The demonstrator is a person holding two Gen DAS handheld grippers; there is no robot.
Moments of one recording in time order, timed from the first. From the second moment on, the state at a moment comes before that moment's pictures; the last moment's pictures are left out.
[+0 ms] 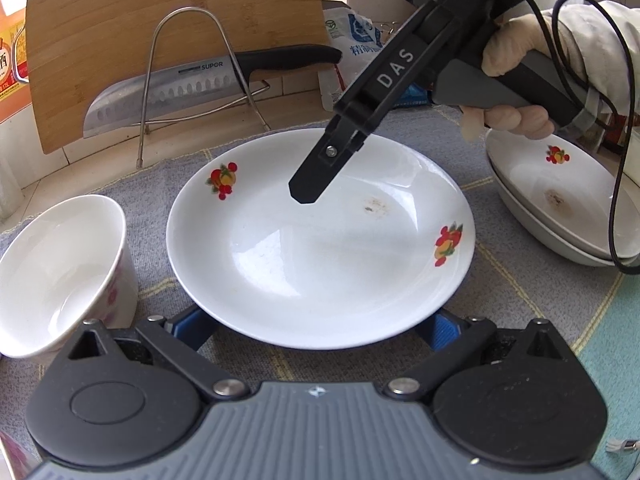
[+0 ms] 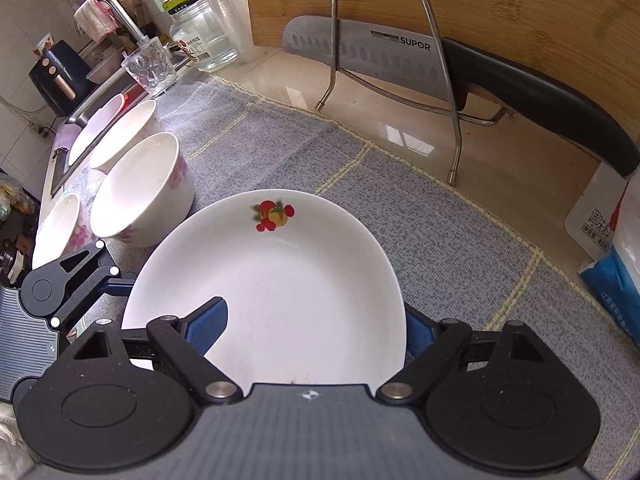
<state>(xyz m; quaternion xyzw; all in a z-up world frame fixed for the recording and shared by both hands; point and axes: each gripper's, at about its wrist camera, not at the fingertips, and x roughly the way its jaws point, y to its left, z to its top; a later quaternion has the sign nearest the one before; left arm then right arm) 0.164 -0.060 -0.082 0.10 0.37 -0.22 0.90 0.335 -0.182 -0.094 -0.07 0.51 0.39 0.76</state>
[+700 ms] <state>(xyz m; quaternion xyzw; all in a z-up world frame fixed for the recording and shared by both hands) 0.163 -0.058 -0.082 0.11 0.36 -0.22 0.90 0.358 -0.182 -0.094 -0.04 0.53 0.43 0.73</state>
